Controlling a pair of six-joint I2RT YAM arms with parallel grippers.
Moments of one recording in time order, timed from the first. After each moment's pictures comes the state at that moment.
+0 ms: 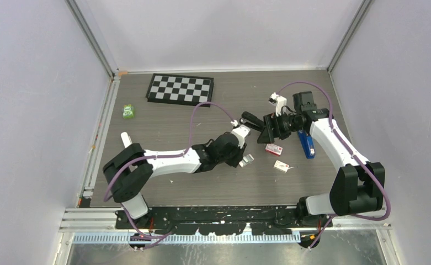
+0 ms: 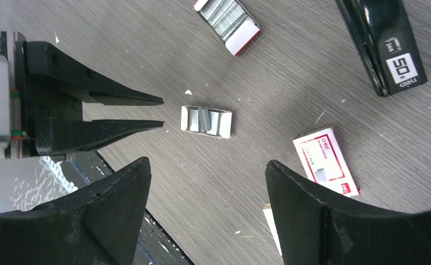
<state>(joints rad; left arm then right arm) -1.04 1.70 1.00 0.05 -0.11 -0.30 0.11 1.38 1.05 -0.72 -0.68 -0.19</state>
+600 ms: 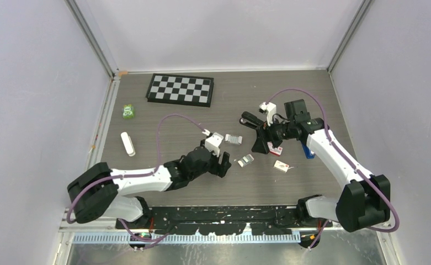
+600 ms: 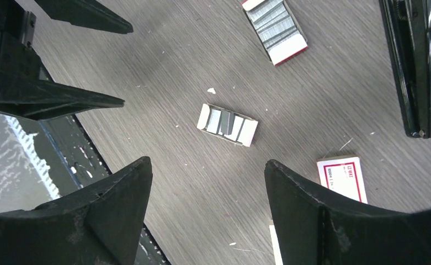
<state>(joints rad) -1.04 1.34 0.58 0.29 -0.22 -0.35 0.24 1.27 0.95 -0.66 -0.68 -0.28</state>
